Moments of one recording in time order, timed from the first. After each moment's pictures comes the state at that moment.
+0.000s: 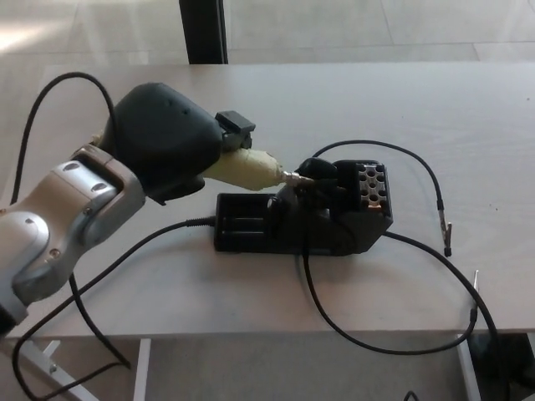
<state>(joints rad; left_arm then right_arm) -0.63 0.76 -0.68 0.13 0.81 -0.06 0.00 0.00 -0.86 -0.53 1.19 0.12 -0.12 0.20</state>
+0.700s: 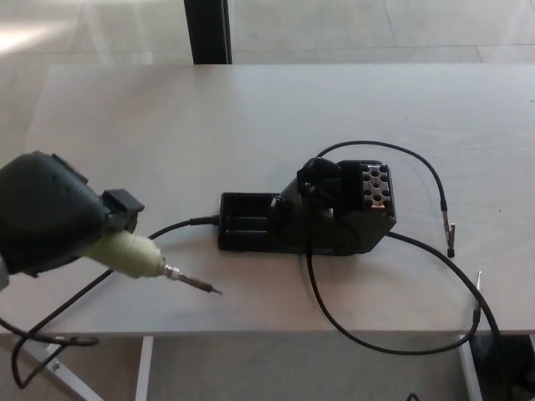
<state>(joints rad) -0.22 1.08 -0.42 0.00 0.85 -0.29 0.07 0.00 -0.87 -0.53 1.22 0.13 -0.13 0.19</state>
